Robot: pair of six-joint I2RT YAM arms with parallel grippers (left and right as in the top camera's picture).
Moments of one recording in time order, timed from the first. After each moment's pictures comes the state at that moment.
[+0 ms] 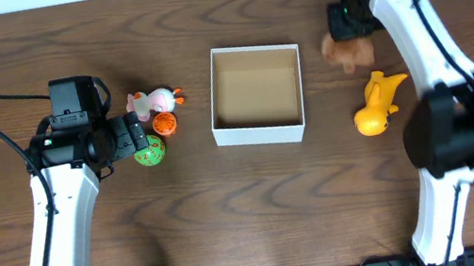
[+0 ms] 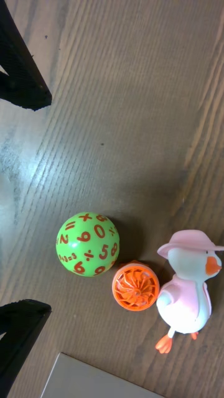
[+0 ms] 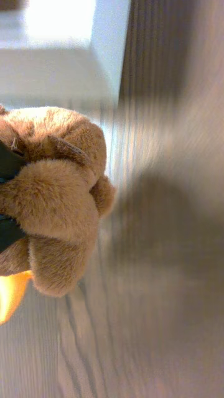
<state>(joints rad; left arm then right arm) 0.02 1.37 1.13 -0.91 -0.09 -0.20 0.15 2.12 2.08 -1.21 0.09 0.15</state>
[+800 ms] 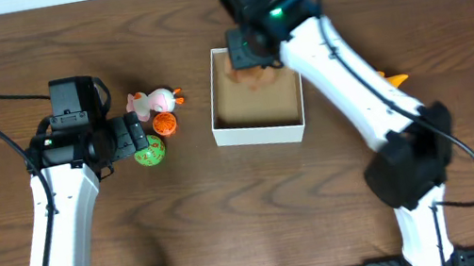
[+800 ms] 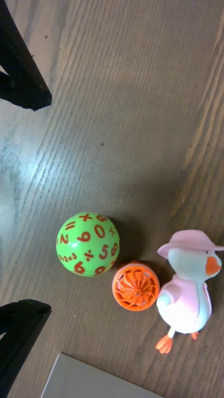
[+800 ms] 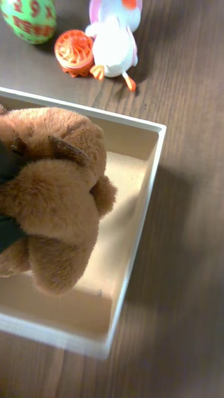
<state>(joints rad) 0.02 1.37 1.13 -0.91 -0.09 -0.20 0.56 2.15 2.10 -1.09 0.11 0.49</state>
